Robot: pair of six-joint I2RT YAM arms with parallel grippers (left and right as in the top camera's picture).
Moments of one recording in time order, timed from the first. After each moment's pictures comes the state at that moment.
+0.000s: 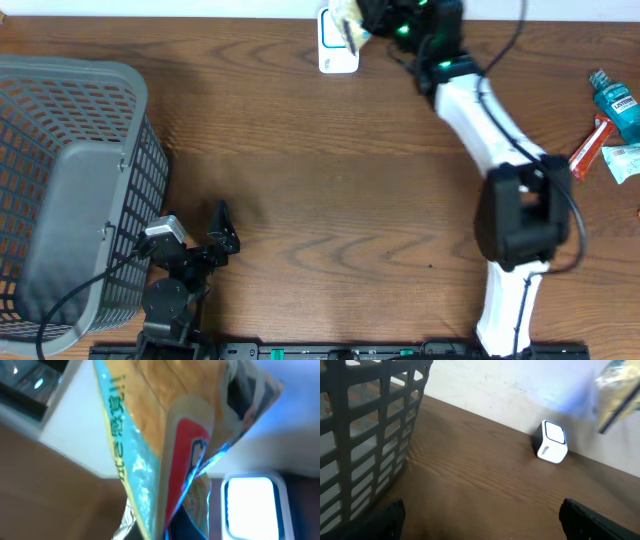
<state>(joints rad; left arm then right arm) -0.16 0.02 0.06 -0.19 -0.17 -0.40 0.27 2.17 1.76 0.27 -0.38 0.65</state>
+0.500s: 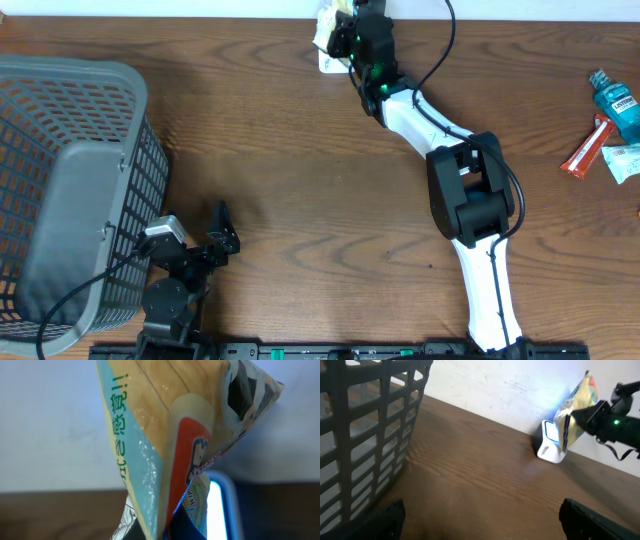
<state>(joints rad) -0.16 0.02 0.06 -0.19 -0.17 -0.40 0.39 2.42 1.86 0.36 0.08 0.39</state>
